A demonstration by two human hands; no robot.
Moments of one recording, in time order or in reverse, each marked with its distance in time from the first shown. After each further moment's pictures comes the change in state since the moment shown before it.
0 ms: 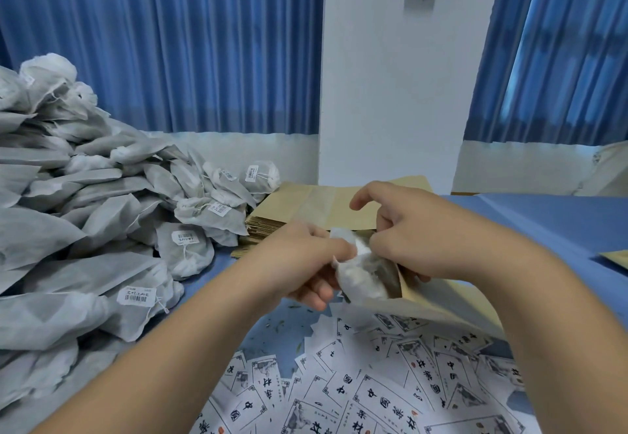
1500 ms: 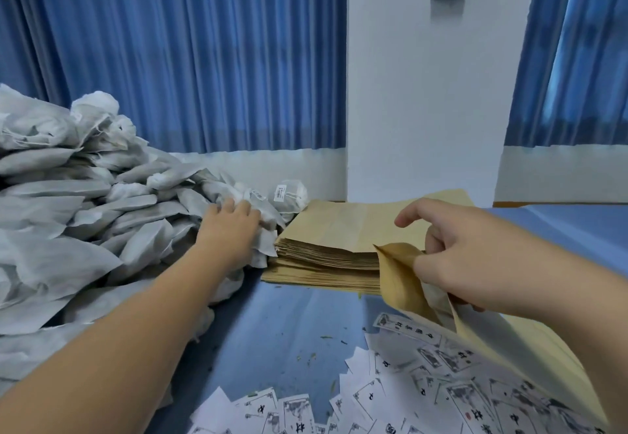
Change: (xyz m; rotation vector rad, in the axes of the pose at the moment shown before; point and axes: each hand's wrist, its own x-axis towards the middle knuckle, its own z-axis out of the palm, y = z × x) left_hand 0.092 -0.055 -0.155 1.804 0.515 -0.053; right_hand 0.001 0.006 -0.001 0.023 0.066 0.039
